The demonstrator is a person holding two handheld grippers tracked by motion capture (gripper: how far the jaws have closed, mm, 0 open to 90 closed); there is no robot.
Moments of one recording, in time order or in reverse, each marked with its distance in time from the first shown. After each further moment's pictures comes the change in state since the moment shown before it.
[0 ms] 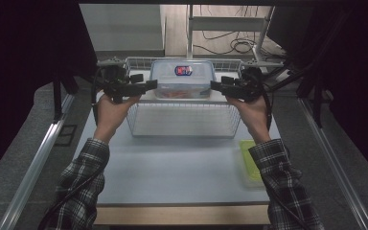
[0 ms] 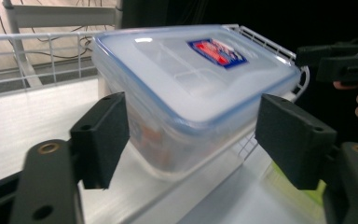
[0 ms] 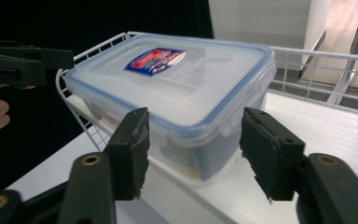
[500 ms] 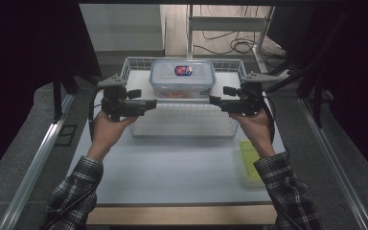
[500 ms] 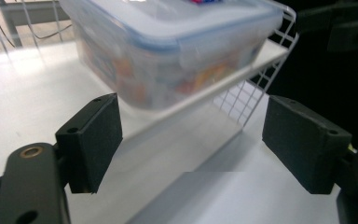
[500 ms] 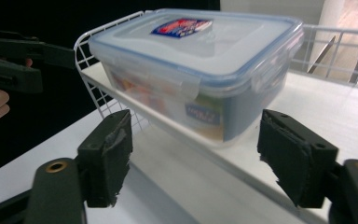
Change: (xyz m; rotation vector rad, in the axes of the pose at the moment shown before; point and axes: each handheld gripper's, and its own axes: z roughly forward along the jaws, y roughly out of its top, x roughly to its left) left arm -0.021 -0.039 -0.013 0.053 -0.009 0.084; right arm 0.015 -0.027 -0.012 0.013 0.027 -0.063
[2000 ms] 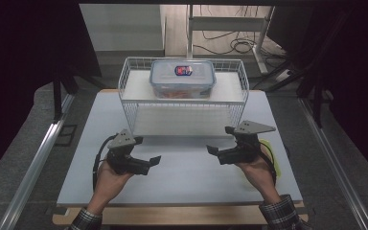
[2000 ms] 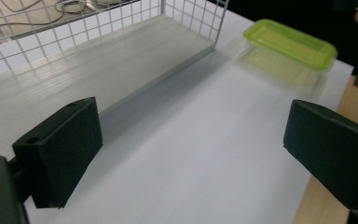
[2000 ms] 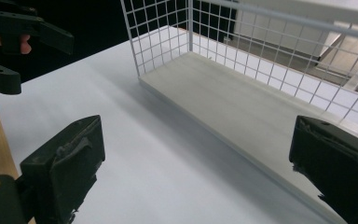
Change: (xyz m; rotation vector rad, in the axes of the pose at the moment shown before) left arm -0.059 -0.112 -0.007 0.091 -0.022 0.078; right arm 0.044 -0.102 -0.021 0.075 0.019 -0.111
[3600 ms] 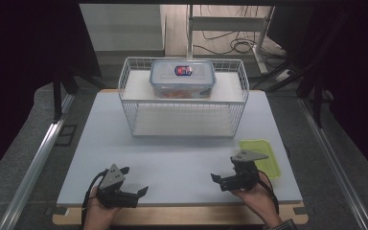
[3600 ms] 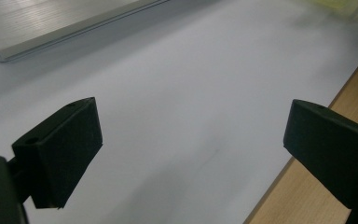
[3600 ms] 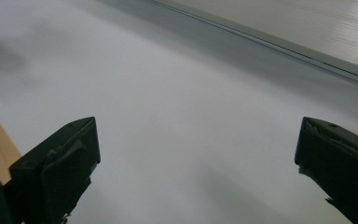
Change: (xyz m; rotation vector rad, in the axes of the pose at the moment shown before) left arm -0.018 -0.099 -0.016 0.065 0.101 -0.014; right arm 0.011 -0.089 0.004 0.202 -0.072 0.106
